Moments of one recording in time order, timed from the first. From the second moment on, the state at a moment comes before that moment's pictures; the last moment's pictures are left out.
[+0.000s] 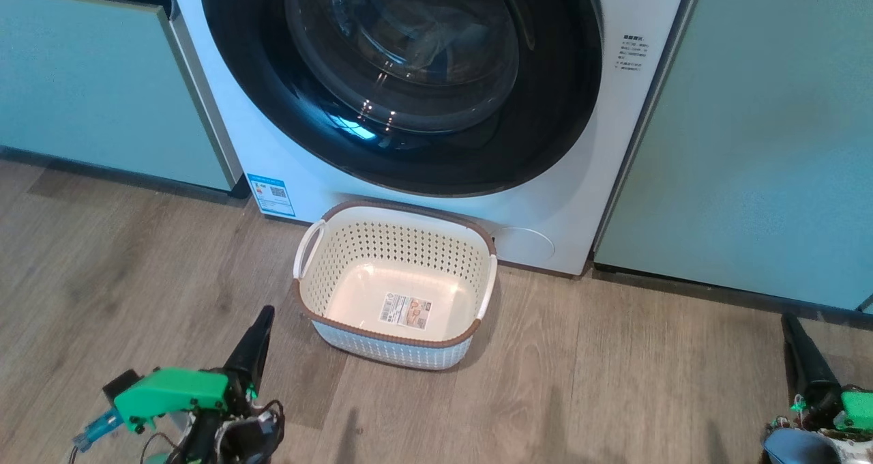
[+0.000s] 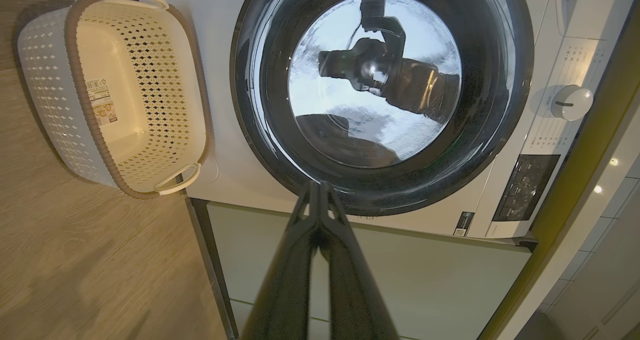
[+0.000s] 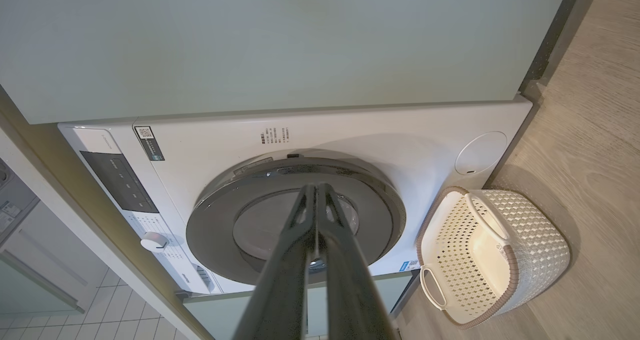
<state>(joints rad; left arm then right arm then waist) -0.05 0.04 0.08 0.28 -1.60 -0.13 0.11 -0.05 -0.03 -0.13 0.28 1.60 0.13 0.11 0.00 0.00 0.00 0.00</state>
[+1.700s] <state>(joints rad) -0.05 0.04 0.08 0.28 -1.60 -0.13 0.11 -0.05 -0.03 -0.13 0.28 1.60 0.13 0.11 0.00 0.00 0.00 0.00</state>
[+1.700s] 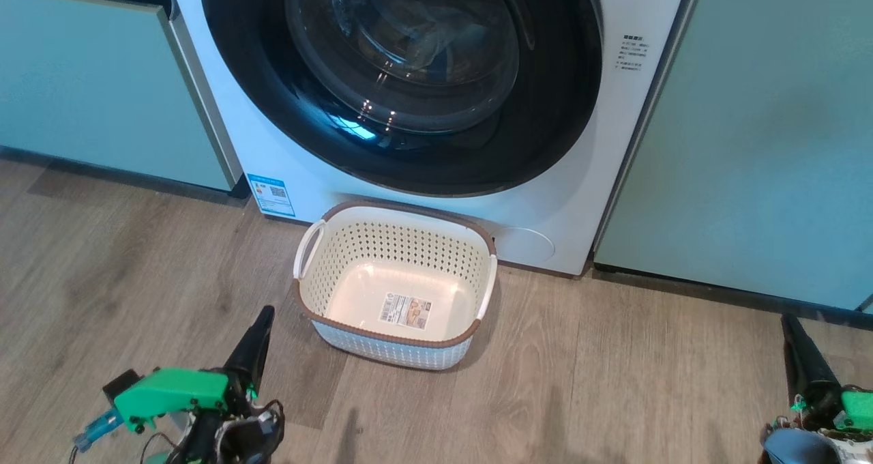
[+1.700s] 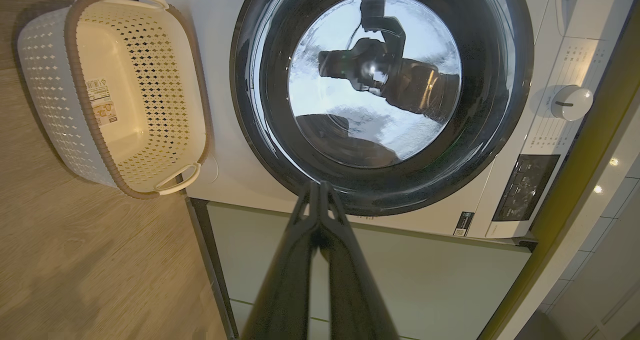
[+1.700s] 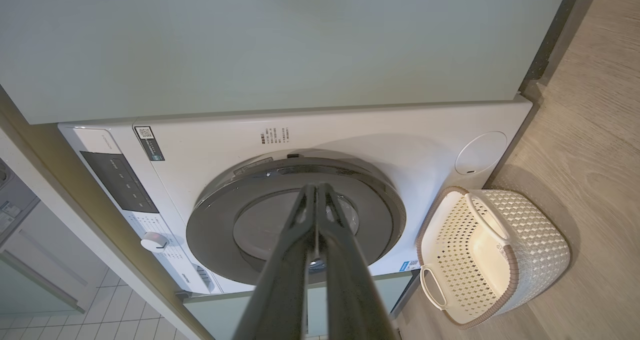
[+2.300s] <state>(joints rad) -0.05 0.04 0.08 0.28 -1.60 -0.13 0.11 -0.05 -0.03 -0.13 0.28 1.60 0.13 0.11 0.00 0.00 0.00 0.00</state>
